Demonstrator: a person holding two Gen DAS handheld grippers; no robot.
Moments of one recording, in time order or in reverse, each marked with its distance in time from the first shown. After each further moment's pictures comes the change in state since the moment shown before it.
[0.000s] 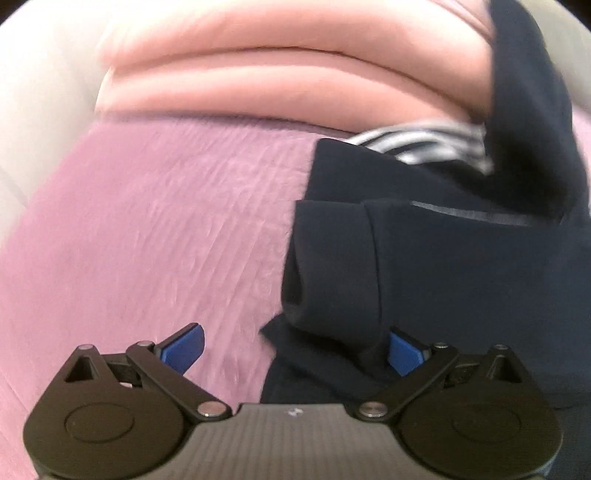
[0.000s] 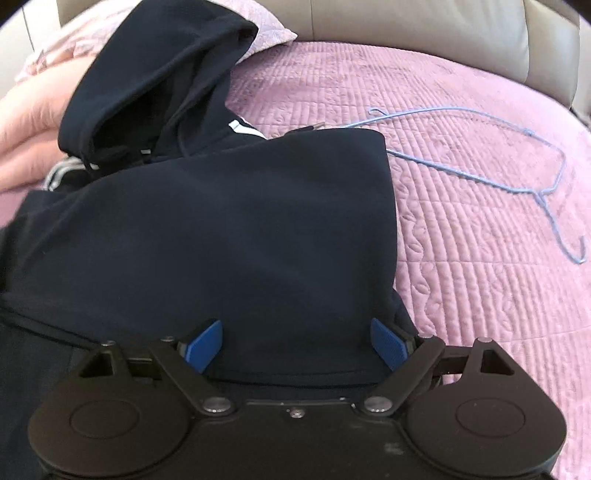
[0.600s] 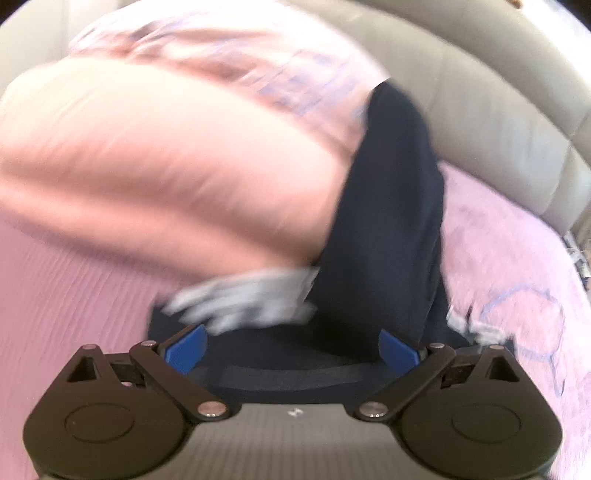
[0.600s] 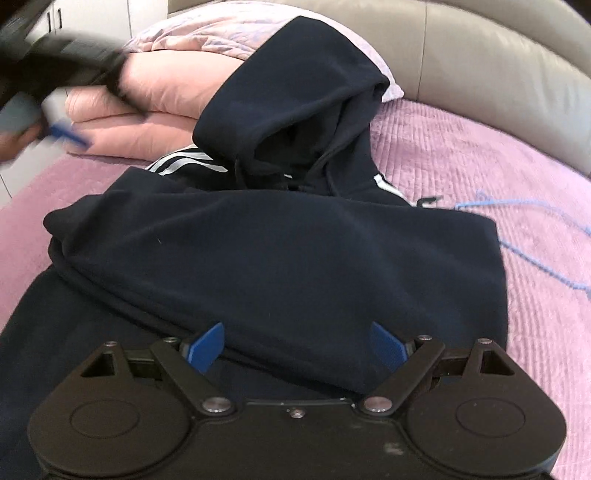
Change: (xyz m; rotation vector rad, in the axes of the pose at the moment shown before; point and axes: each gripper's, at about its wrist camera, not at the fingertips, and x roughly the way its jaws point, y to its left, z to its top) left arm -0.034 -0.097 0.134 0.102 -0.154 -0.342; right arm -0.025 0.078 -0.009 -0.177 -0.138 0.195
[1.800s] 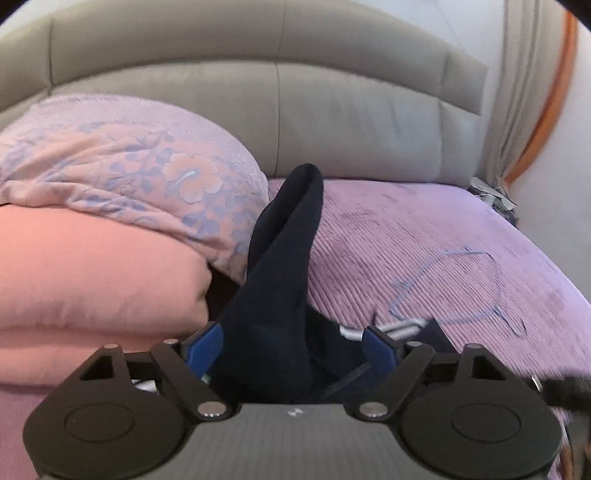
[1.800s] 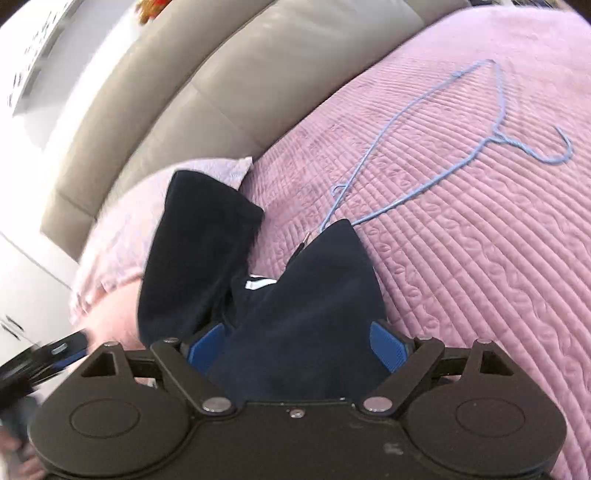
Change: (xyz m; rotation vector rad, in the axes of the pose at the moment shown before) left arm 0.016 -0.111 -0.002 0.382 -0.147 -0.189; right arm -0.052 -0.171 -0.025 0.856 -0.252 0.174
